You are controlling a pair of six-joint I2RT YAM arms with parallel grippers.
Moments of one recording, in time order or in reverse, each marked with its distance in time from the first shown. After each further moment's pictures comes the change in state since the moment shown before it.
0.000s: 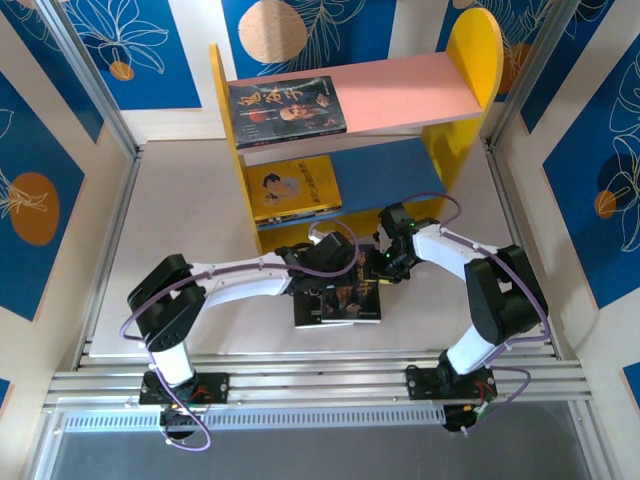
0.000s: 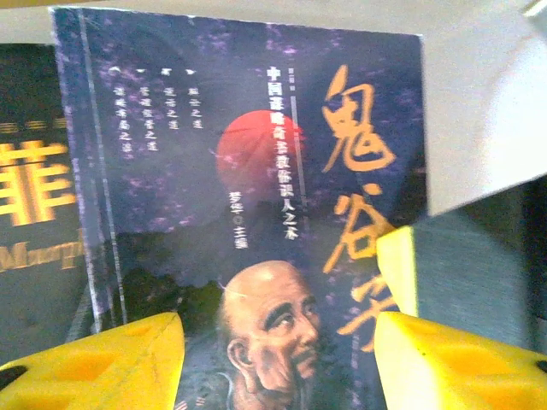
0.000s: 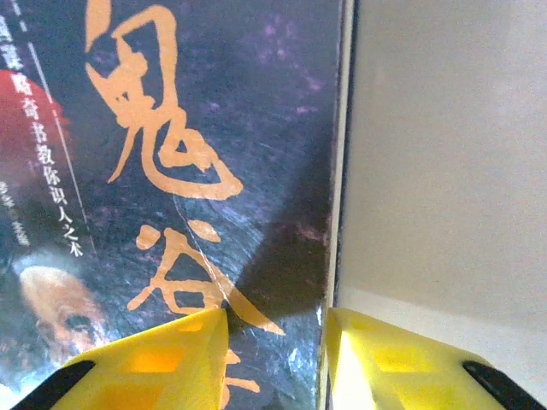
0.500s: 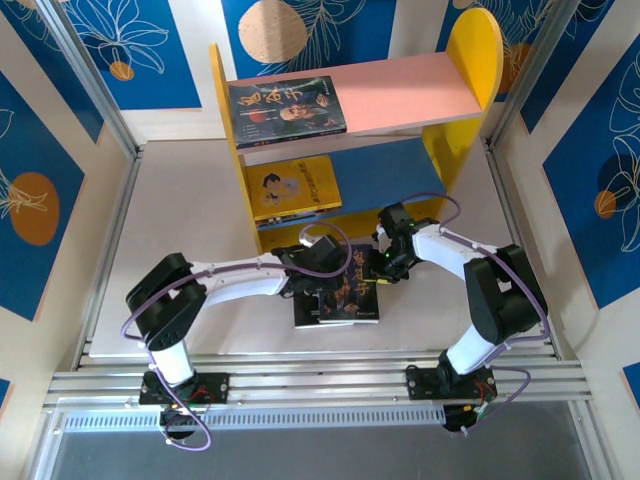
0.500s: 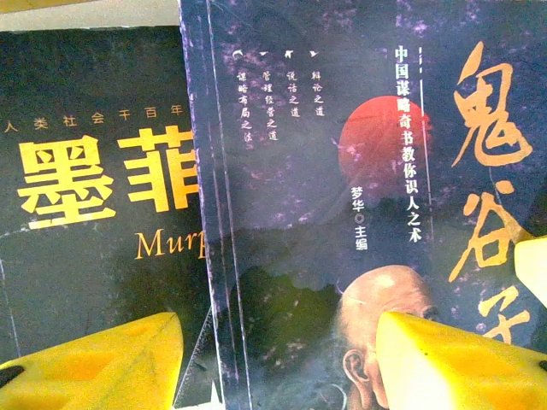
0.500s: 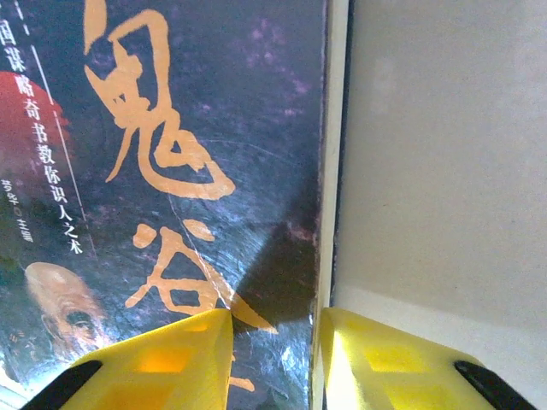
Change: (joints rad) left arm 0.035 0.001 -0.045 -0.049 -0.038 0.034; right arm 0.004 0.005 0.000 0.006 -0.008 0.003
